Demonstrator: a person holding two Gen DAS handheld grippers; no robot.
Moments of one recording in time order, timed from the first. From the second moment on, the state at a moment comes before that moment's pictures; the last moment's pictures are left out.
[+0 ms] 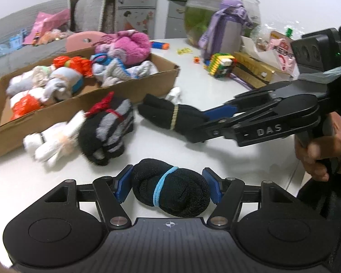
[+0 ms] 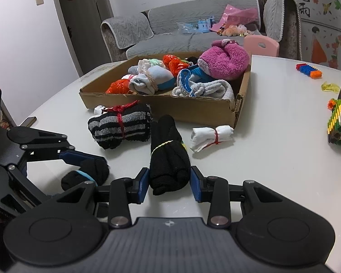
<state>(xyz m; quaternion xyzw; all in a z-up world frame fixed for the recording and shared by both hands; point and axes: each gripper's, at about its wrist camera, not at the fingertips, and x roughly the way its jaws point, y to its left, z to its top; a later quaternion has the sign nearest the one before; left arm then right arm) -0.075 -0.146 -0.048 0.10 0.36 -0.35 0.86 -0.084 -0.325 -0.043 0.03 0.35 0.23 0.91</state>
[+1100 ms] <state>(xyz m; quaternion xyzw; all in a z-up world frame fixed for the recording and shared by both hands) -0.083 -0.083 -0.046 0.08 0.36 -0.19 0.91 -0.093 -0.329 -0.042 0.03 0.35 0.21 0.91</state>
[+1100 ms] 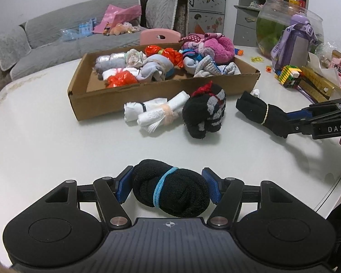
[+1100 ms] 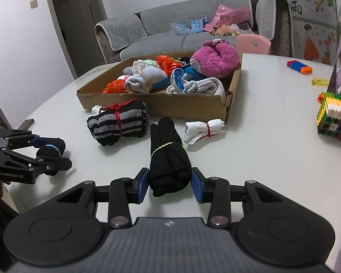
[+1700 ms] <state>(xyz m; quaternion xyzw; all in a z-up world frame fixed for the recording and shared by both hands) -0.085 -0.073 -0.039 0.07 0.36 -0.19 0.91 -0.088 -0.309 -0.041 0.00 0.34 0.20 0.92</state>
